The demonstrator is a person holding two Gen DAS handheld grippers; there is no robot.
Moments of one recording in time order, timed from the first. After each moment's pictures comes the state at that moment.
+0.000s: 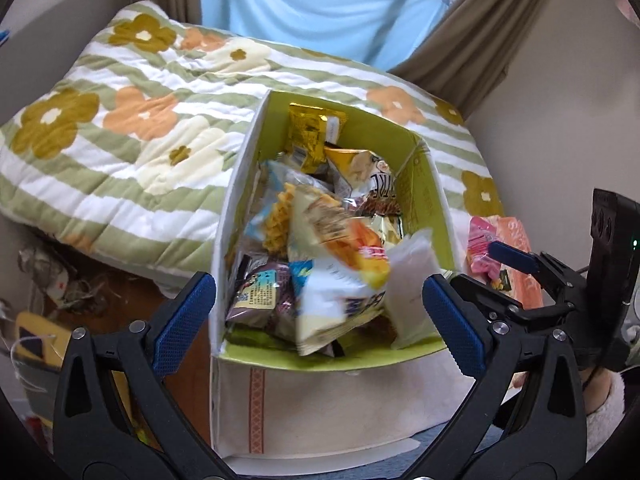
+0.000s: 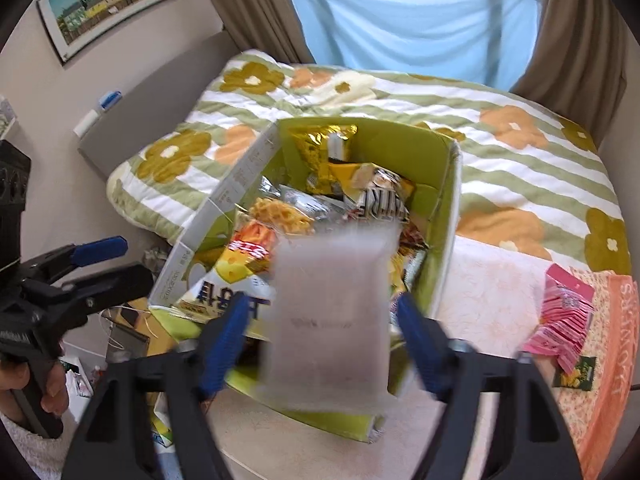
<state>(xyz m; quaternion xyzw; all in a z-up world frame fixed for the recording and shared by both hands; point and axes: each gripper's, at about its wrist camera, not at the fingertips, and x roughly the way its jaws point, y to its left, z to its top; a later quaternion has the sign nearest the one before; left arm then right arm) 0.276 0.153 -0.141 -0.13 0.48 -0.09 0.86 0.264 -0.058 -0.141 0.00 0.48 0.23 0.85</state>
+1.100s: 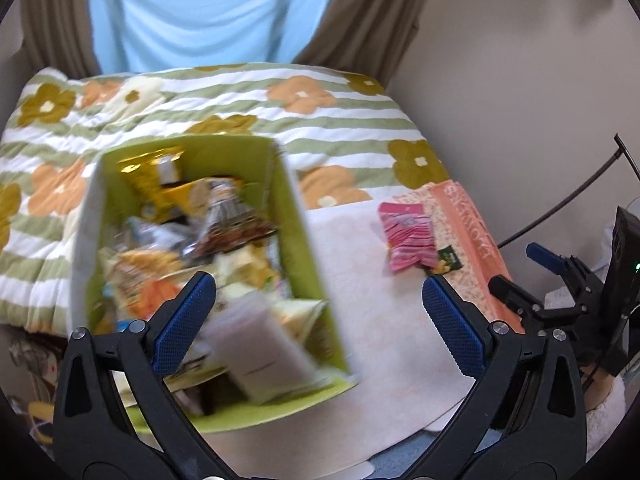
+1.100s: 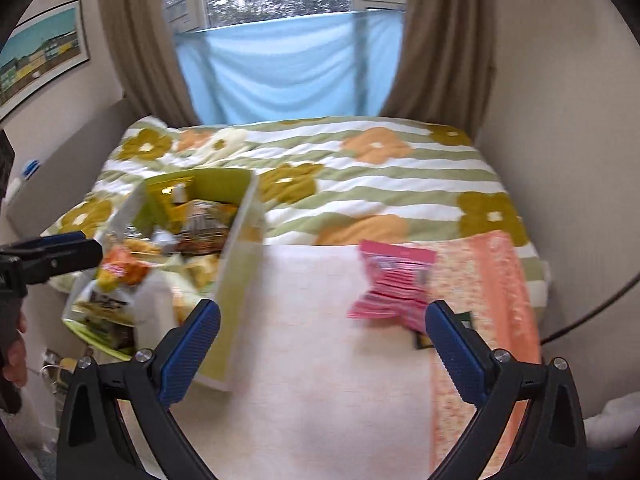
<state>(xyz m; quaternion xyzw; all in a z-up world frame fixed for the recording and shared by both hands) 0.314 -0.019 -0.117 -0.03 0.46 -0.22 0.86 0.203 -0.217 -0.115 0.02 0.41 0.02 0.91</state>
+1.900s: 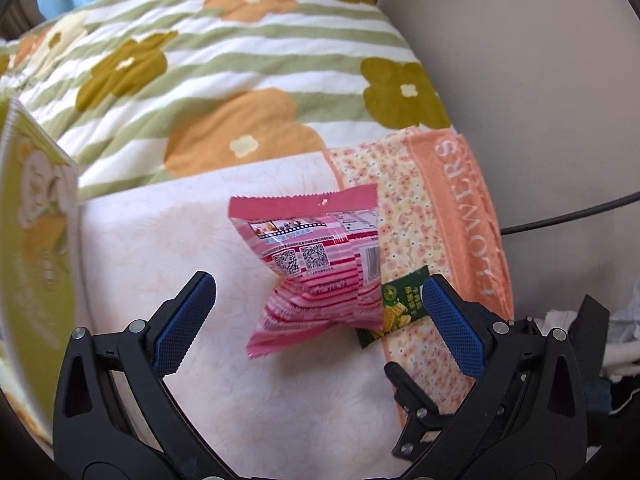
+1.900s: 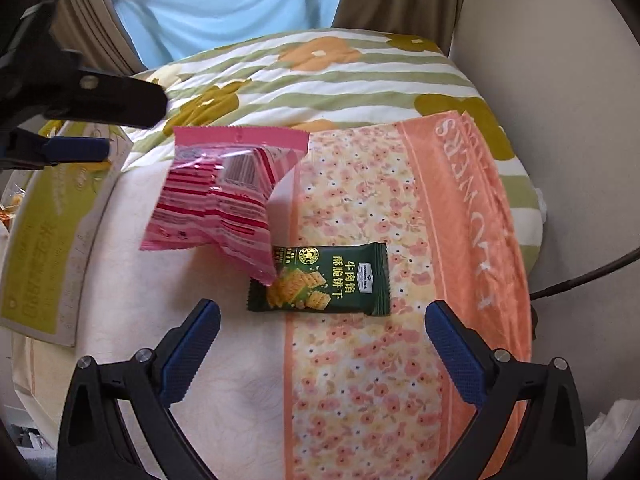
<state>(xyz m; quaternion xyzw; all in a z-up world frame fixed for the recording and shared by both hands) 0.421 -0.251 -0.259 -0.03 0.60 -0.22 0.77 0.253 -0.360 -0.259 0.04 0.53 0.00 0.85</state>
